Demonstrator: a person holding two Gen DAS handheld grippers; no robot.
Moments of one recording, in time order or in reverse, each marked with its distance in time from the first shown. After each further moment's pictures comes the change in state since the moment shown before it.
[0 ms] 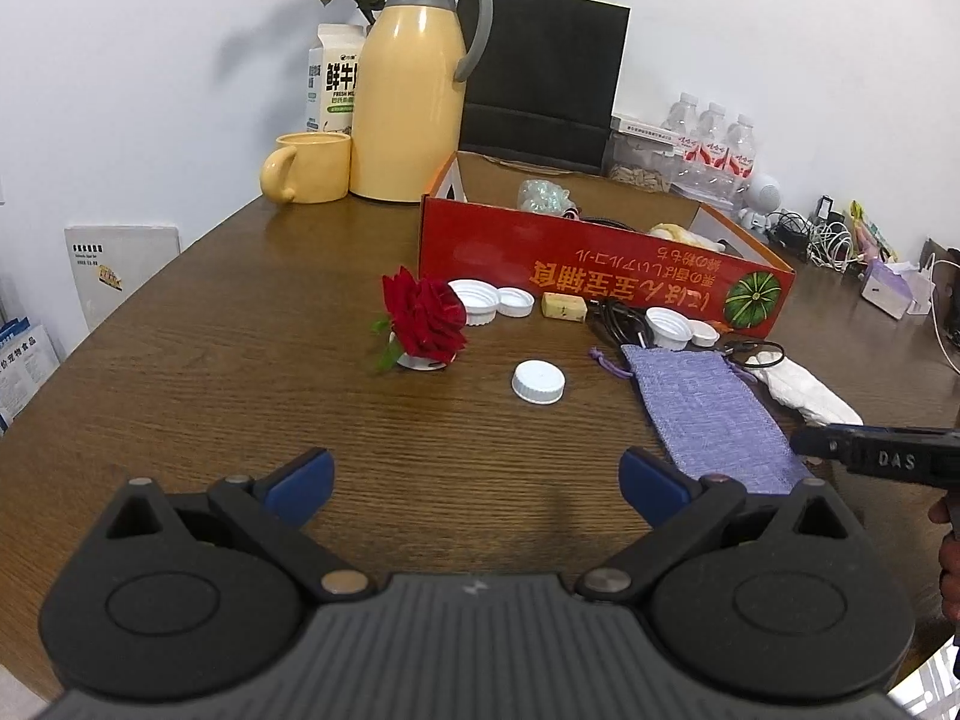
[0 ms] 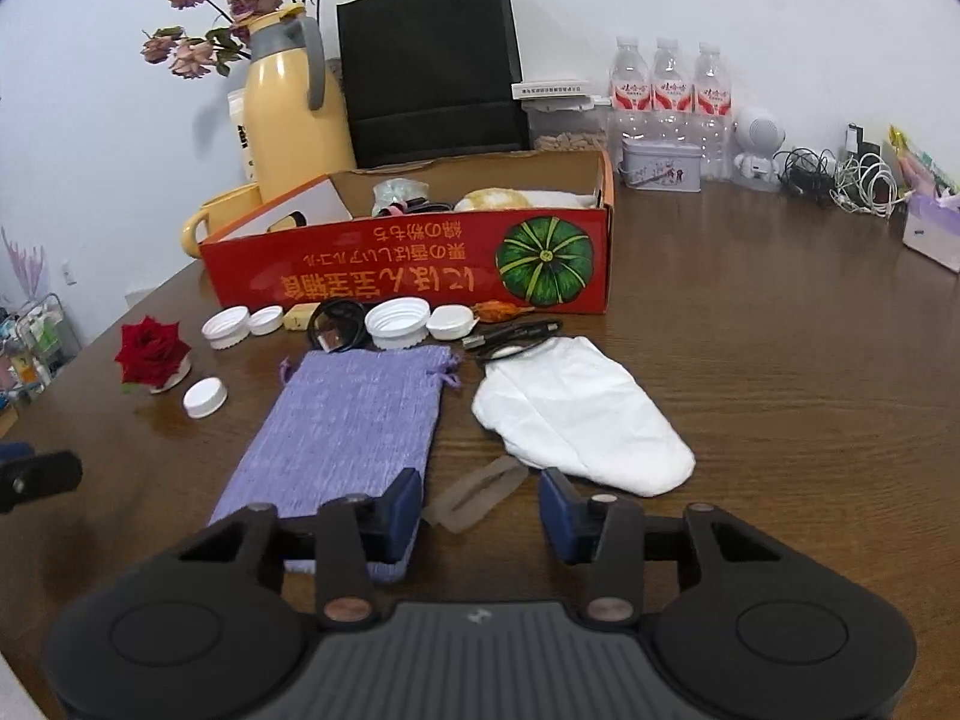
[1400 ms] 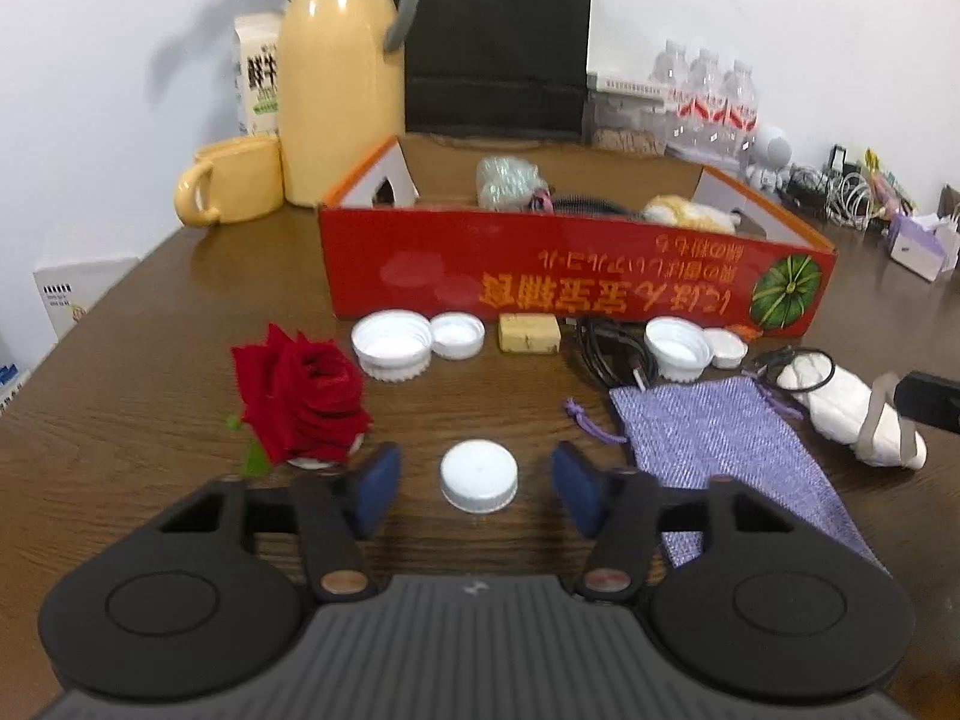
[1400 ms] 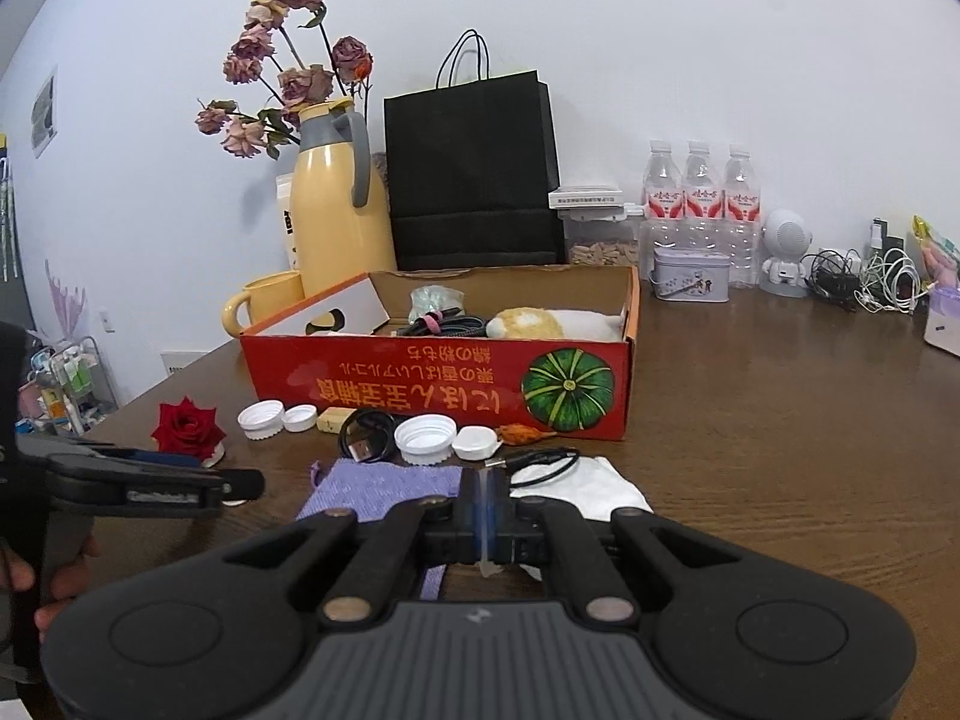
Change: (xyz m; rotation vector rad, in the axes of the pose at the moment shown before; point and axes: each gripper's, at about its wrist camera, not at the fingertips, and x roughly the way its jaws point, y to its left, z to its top) left arm 0.094 -0.047 0.036 0.104 0.055 0.028; right arm -0.017 -0.007 0.018 -0.064 -0.200 0.079
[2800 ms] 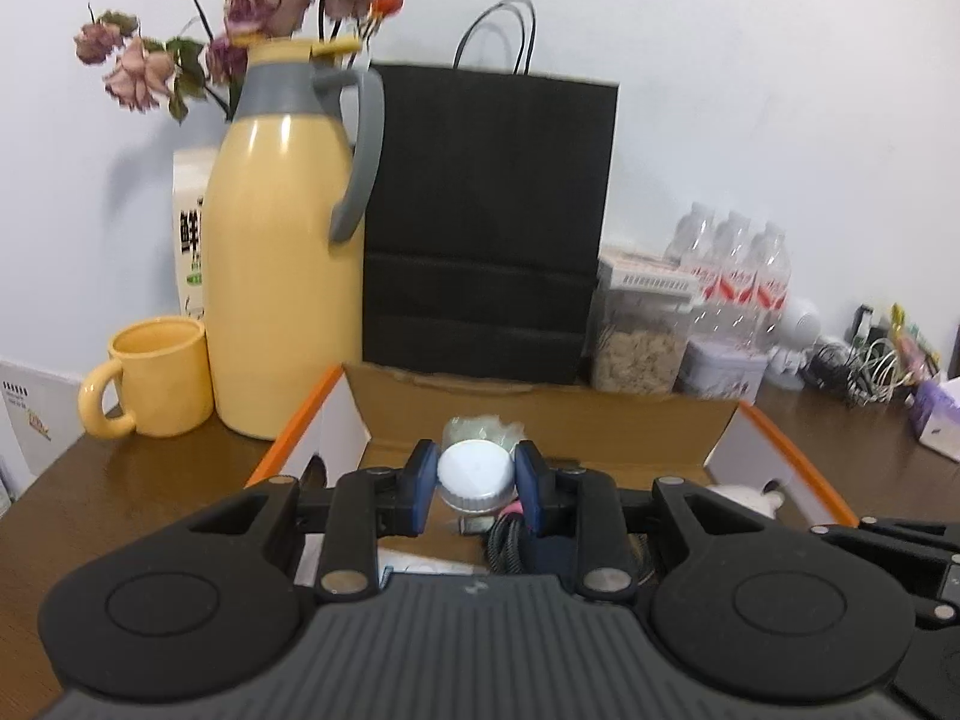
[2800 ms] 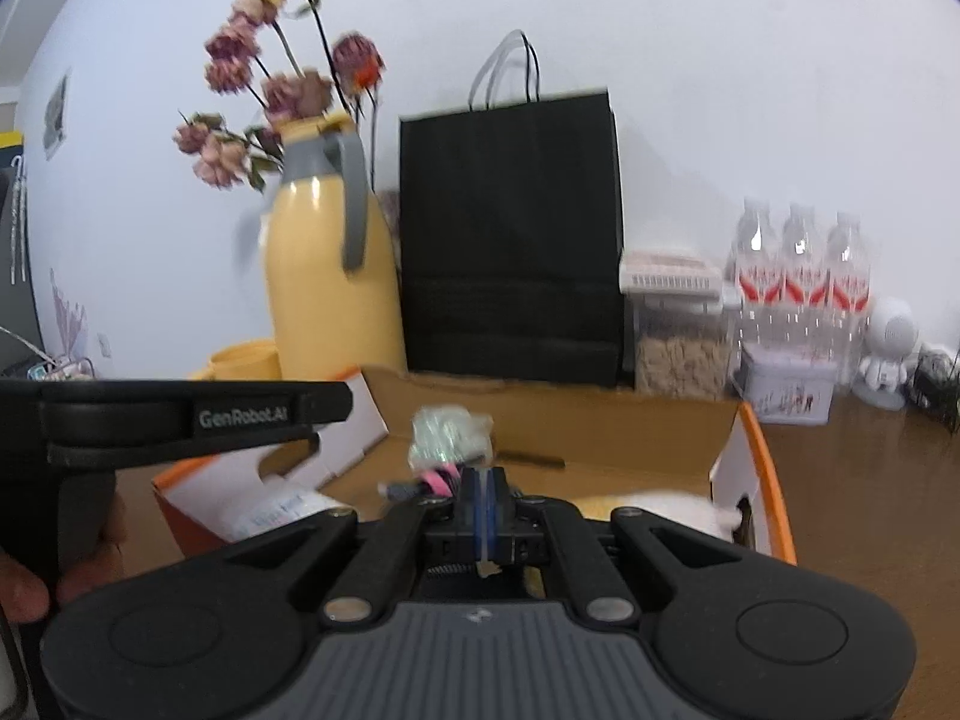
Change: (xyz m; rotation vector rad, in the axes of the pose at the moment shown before) left arm 0.080 -0.012 0.140 -0.061 -0.260 -0.022; right arm 0.159 0.012 0.103 -0.060 -0.059 0.039
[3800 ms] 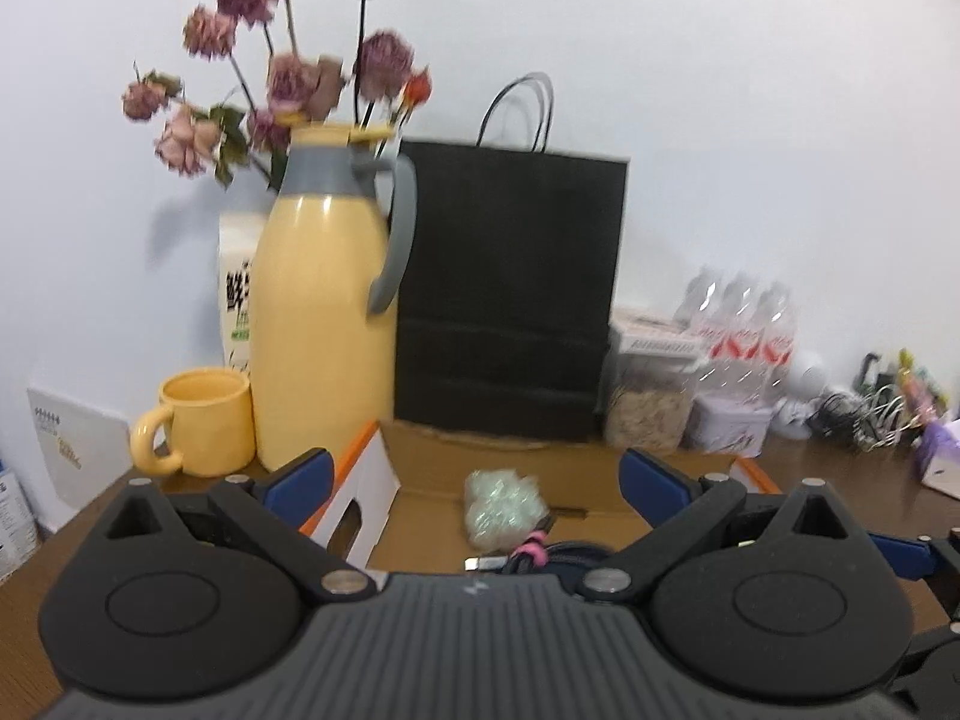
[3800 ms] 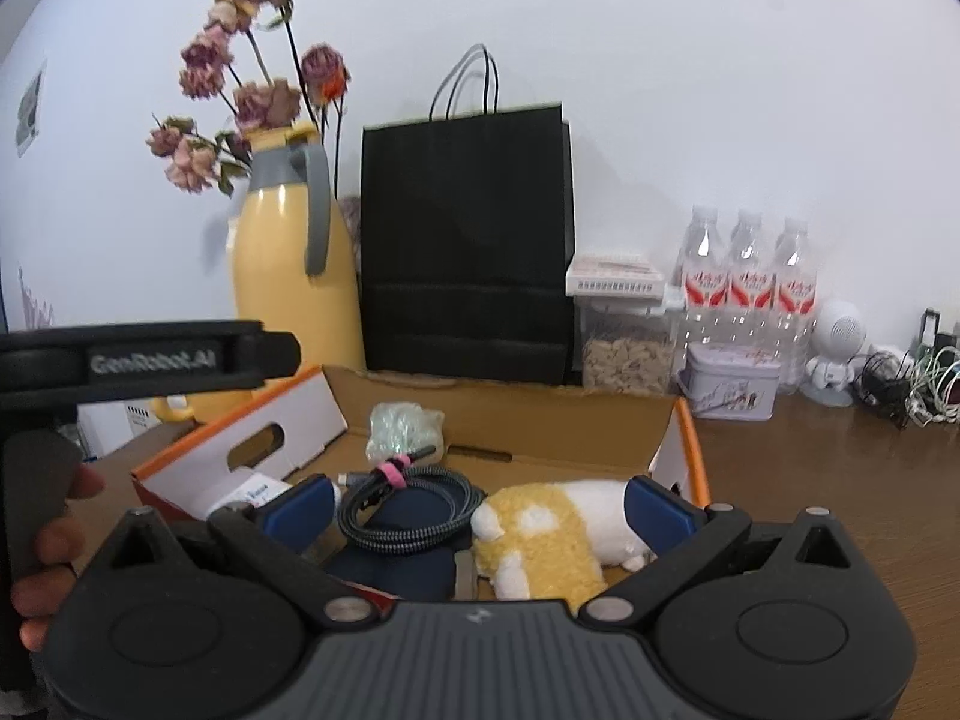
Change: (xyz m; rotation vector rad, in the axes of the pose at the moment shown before) left arm -0.052 -0.004 0.012 -0.014 -0.127 0.043; right arm -0.038 -0.007 0.000 -0.003 -0.024 -0.080
